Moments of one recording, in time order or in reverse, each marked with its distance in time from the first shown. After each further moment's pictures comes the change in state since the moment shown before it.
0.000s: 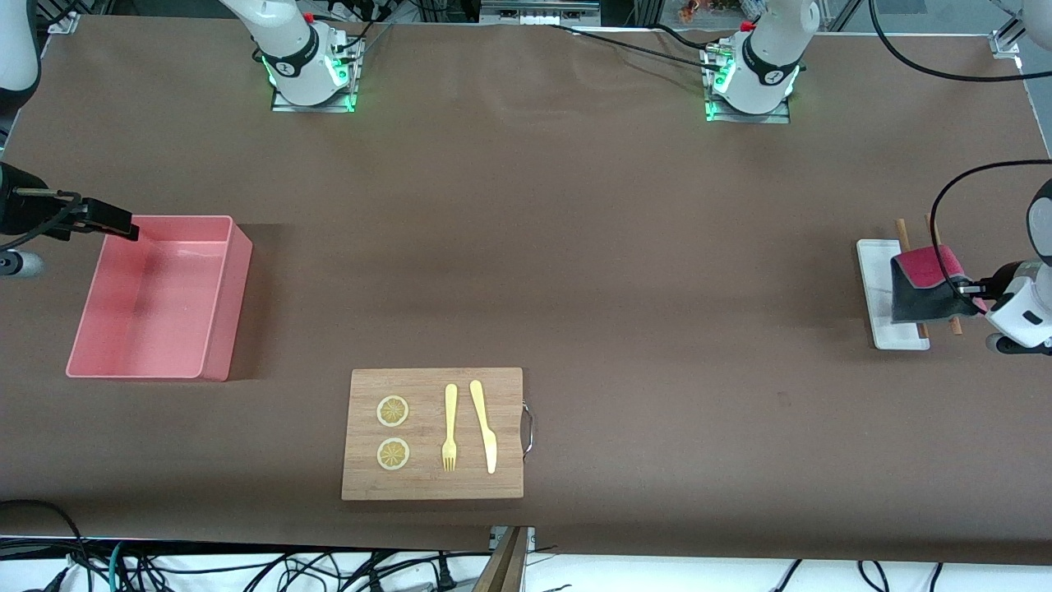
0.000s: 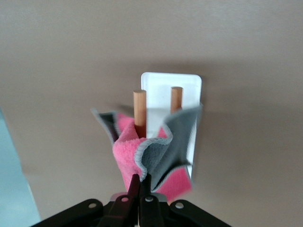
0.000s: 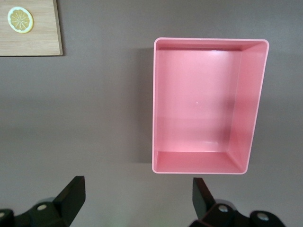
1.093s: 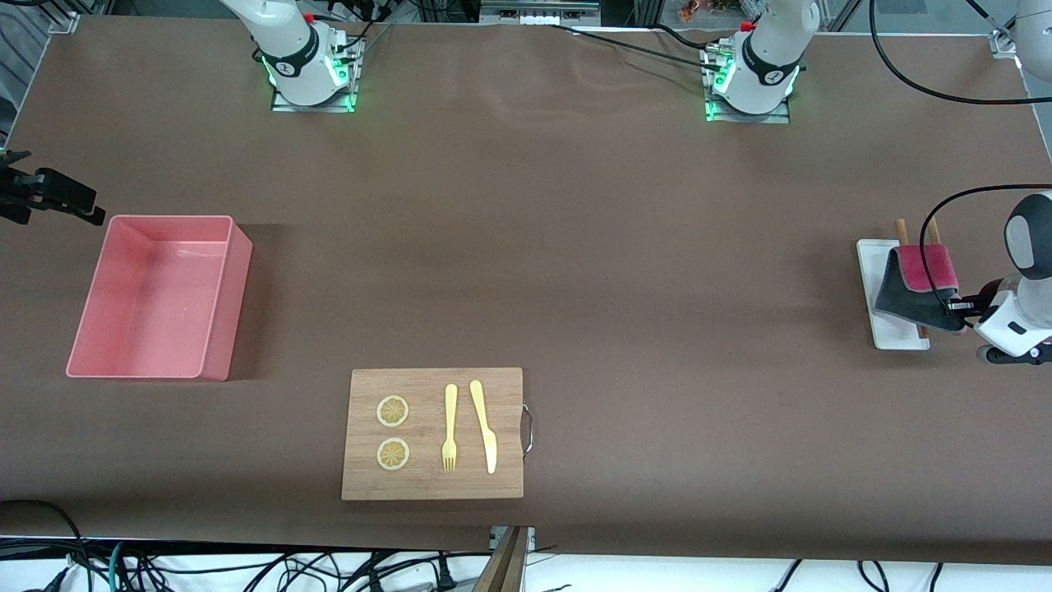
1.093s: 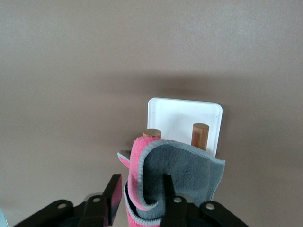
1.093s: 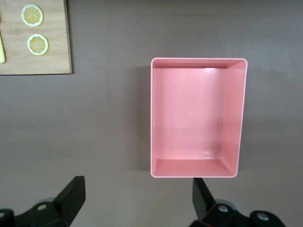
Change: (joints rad) left arm 0.052 0.079 0.028 -0.095 -0.002 0.273 -0.006; right arm -0.003 -0.060 -0.003 0.039 0.001 0.001 0.001
